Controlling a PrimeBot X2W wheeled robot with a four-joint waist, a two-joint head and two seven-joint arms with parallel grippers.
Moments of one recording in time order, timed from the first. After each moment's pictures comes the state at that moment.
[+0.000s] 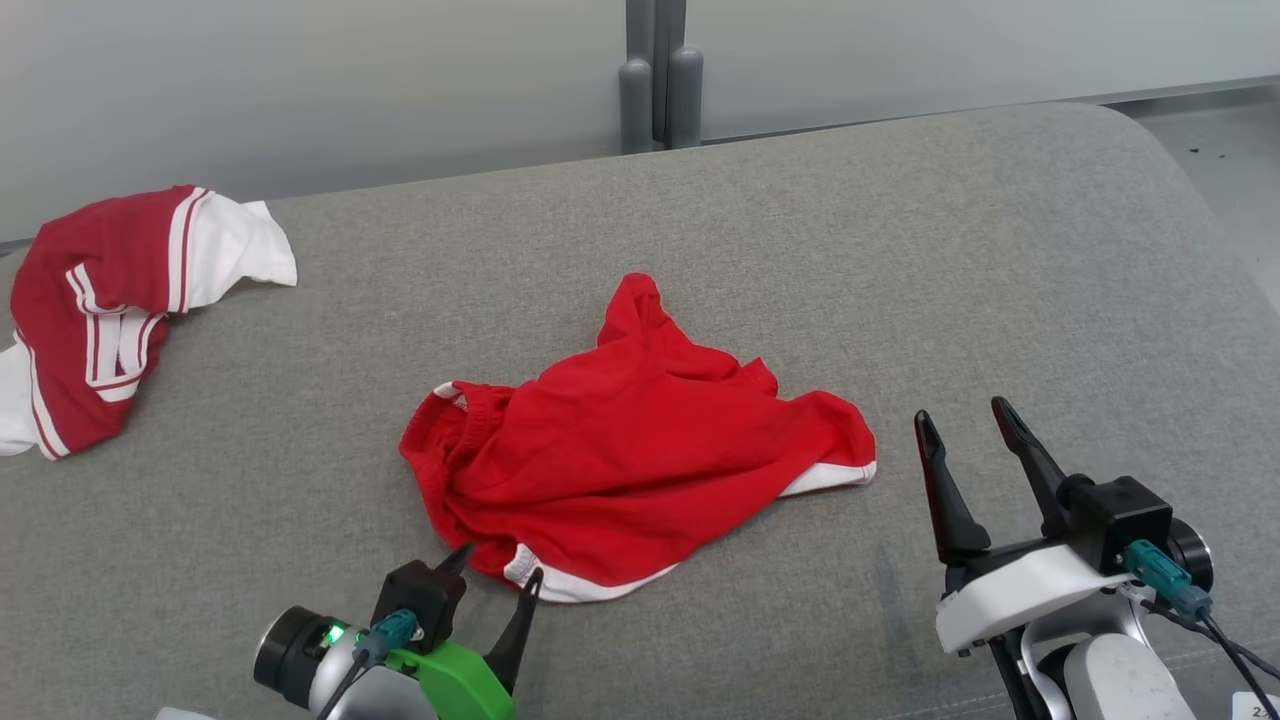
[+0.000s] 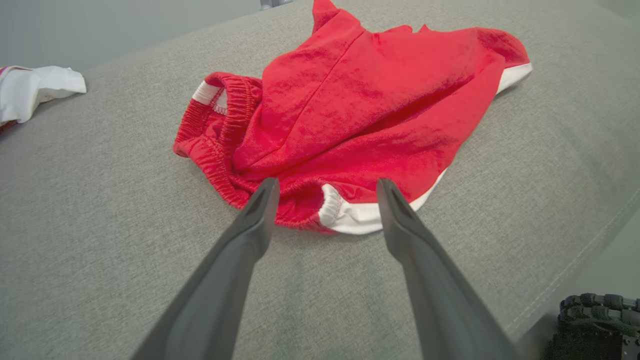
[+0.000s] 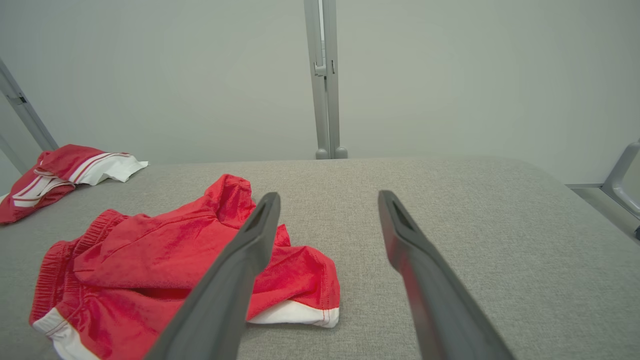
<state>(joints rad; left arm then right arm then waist) -0.10 0.29 -0.53 0.20 -0.31 -0.03 0.06 -0.06 -0.05 0.06 0.09 0.11 0.13 -0.17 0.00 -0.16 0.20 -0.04</state>
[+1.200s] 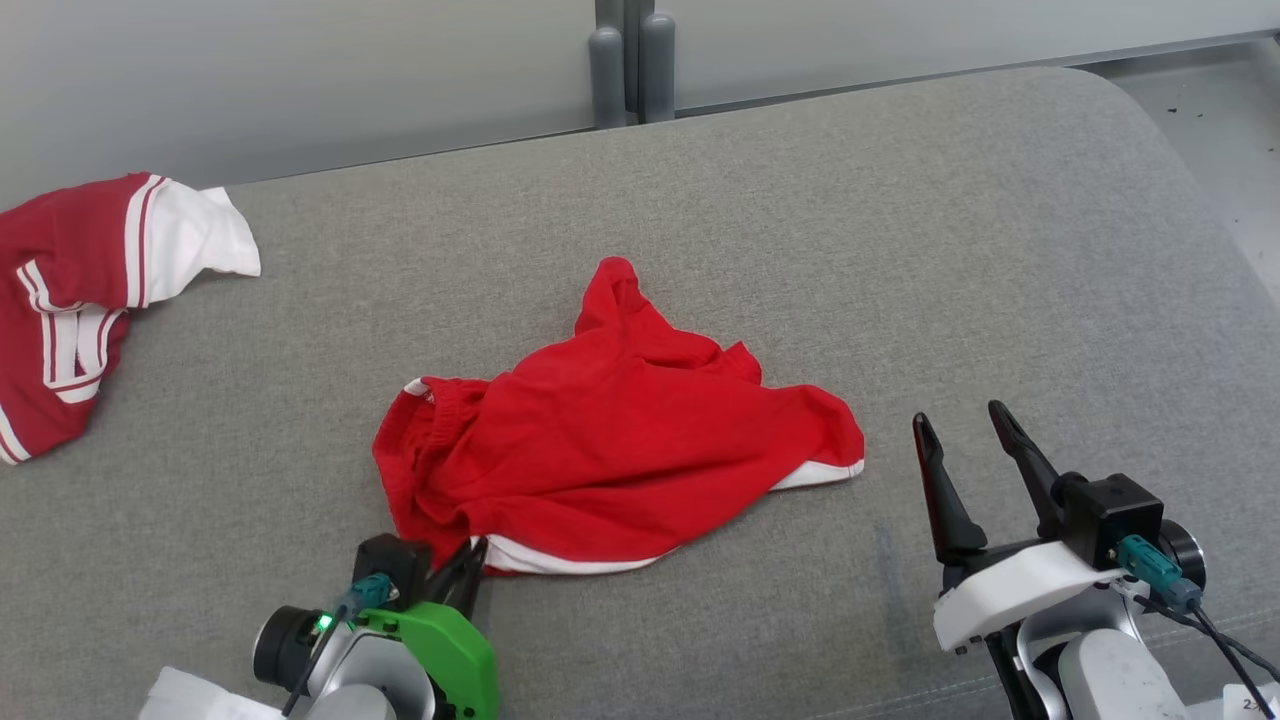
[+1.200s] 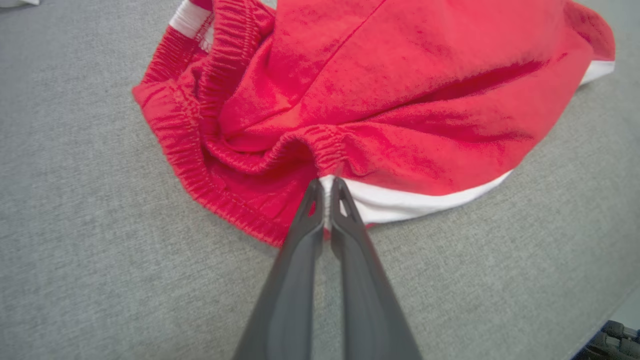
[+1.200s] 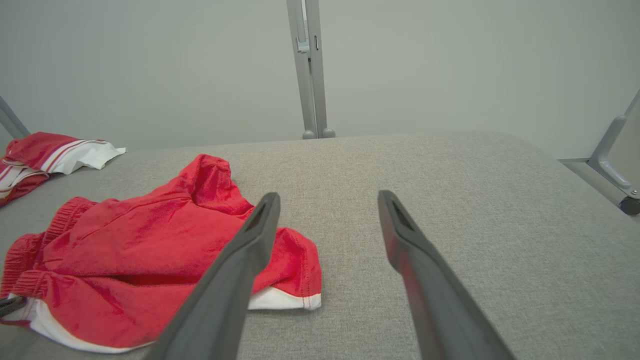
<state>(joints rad) -0.25 0.19 -0.52 0.60 -0.40 -0.06 -0.06 -0.08 -0.05 0.06 0.15 0.12 0.13 -0.19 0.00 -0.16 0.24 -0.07</state>
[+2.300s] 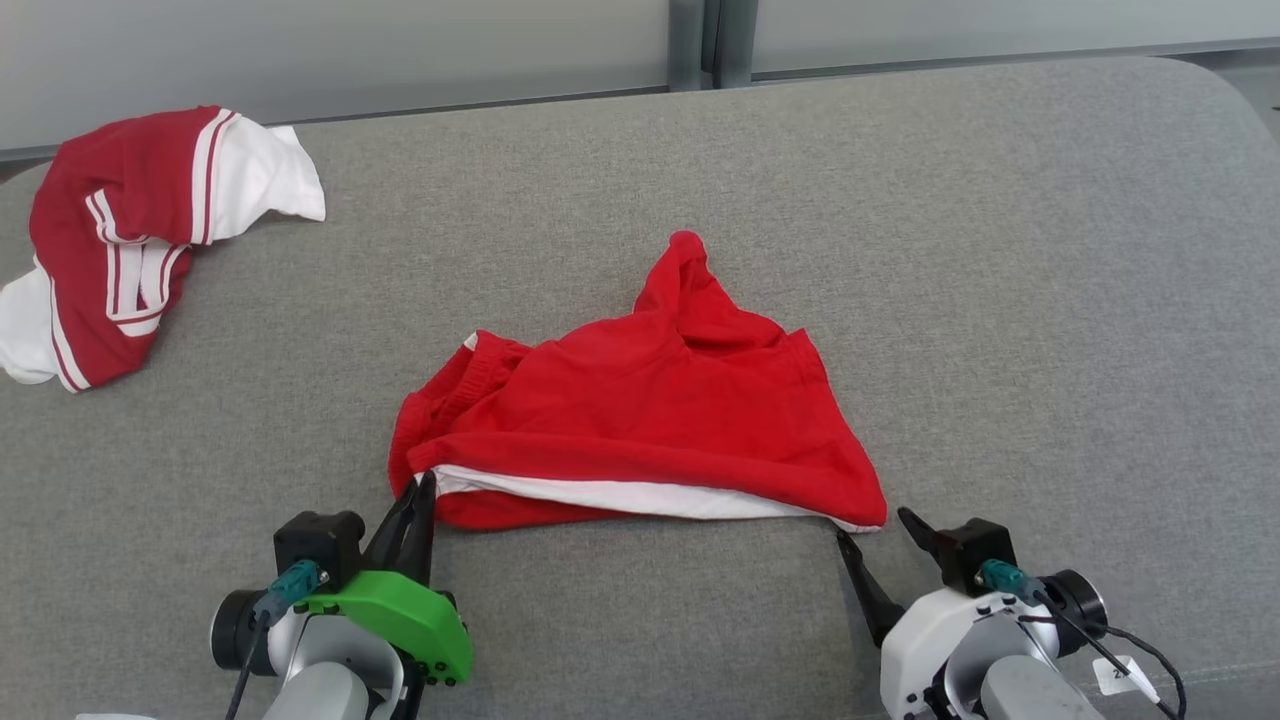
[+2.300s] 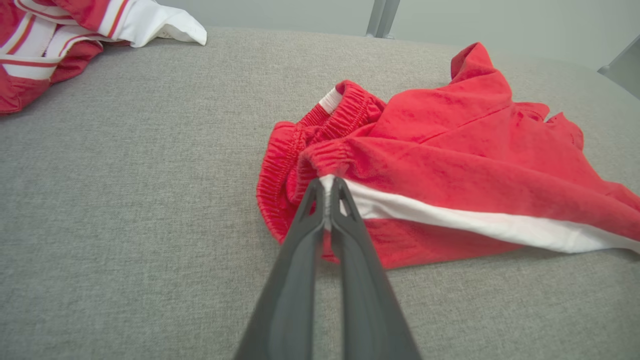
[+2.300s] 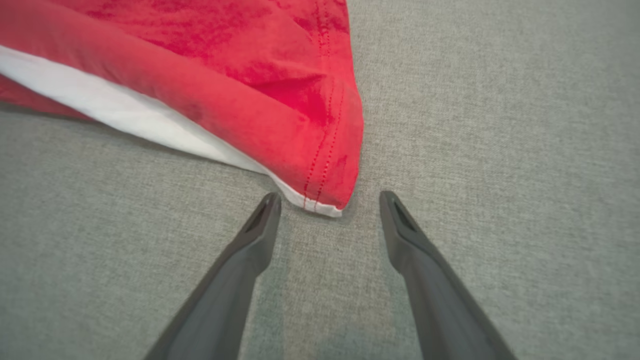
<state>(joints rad) -0.23 0.20 -0.41 0.47 -0.50 0.03 -0.19 -0.24 -0.08 0.25 0.70 0.11 0.13 -0.24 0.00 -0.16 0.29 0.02</state>
